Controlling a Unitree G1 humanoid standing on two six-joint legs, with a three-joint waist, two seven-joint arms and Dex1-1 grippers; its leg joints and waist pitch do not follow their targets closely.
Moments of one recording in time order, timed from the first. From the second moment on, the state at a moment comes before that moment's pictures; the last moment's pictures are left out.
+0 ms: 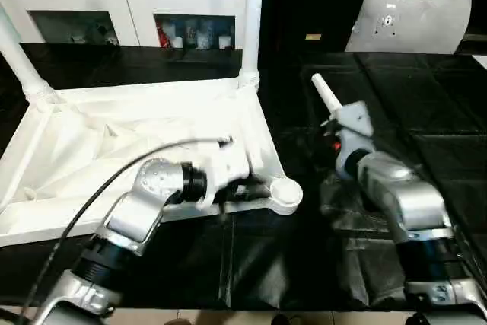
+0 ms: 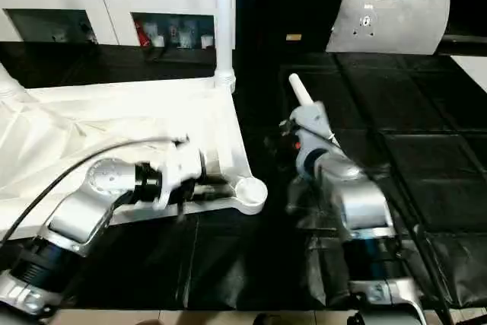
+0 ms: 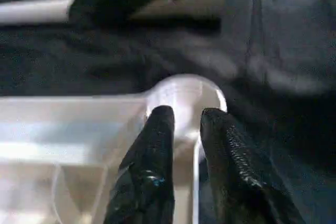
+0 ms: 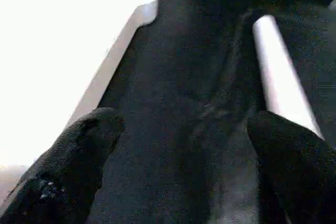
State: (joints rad) left arm -0.44 0.30 -0.24 0.08 -0.10 0.31 -1.03; right arm -0.46 -0.25 -0.02 0.05 0.08 0.68 0.31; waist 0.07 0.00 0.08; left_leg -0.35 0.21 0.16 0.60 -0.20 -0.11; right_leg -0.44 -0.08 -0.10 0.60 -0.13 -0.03
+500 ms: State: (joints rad) left arm -0.22 0.10 0.01 -0.19 -0.09 0.52 -0.49; right arm -0.30 -0.12 -0.08 -0.19 0.13 0.72 0.20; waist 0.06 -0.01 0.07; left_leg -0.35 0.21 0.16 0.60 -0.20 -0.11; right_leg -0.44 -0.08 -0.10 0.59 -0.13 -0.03
